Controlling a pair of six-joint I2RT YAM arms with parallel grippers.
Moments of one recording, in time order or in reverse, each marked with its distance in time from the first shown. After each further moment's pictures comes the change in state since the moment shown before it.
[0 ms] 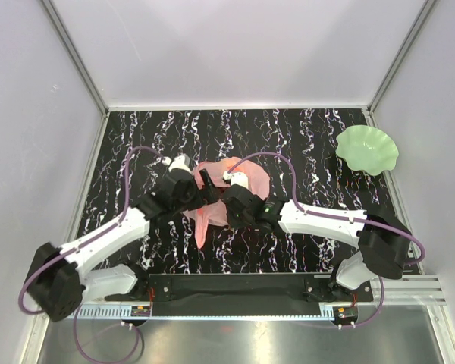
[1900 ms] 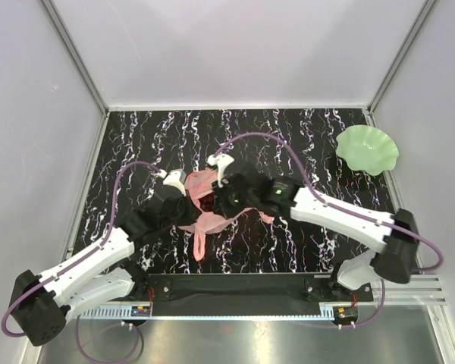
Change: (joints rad) left arm -0.040 -0.204 -0.116 -0.103 0.014 0.138; right arm -0.031 -0.084 0.277 -0.182 -0.318 -0.254
